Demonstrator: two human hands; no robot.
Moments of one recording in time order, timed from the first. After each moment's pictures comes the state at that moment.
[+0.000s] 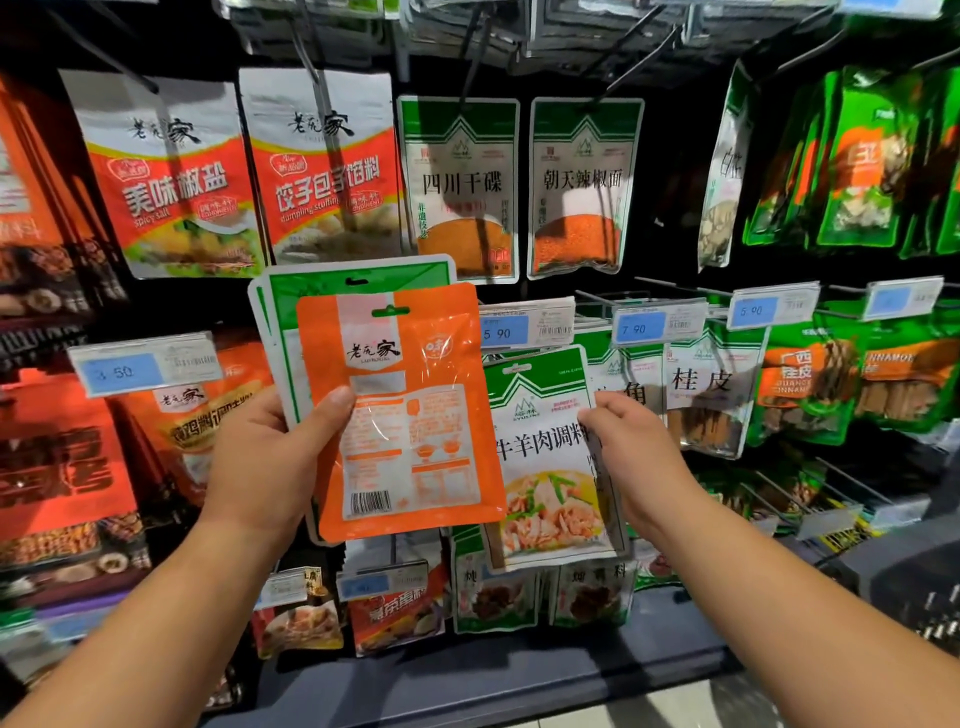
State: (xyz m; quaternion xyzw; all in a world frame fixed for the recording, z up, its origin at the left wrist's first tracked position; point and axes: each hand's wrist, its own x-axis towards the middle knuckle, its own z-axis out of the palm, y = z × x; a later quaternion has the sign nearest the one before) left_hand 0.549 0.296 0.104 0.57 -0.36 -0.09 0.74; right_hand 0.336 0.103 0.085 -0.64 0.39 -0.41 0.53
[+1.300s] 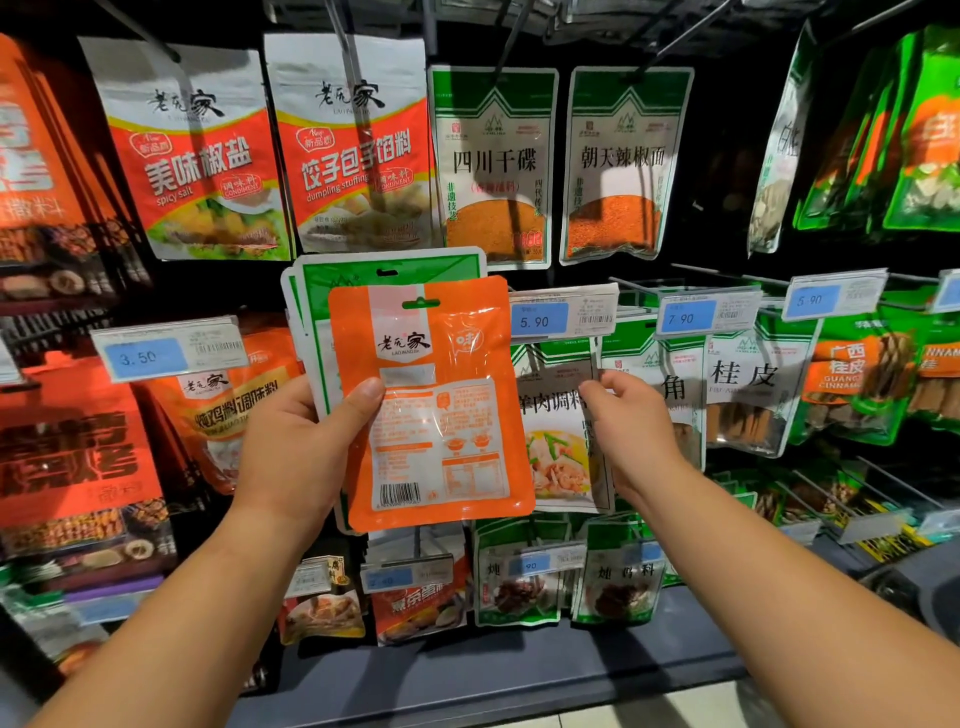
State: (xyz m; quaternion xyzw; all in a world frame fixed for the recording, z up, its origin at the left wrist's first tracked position) left_hand 0.558 0.294 0.102 0.58 -0.37 -0.10 0.72; right_hand 0.389 0.073 0.066 -0.64 0.37 -0.45 0.51
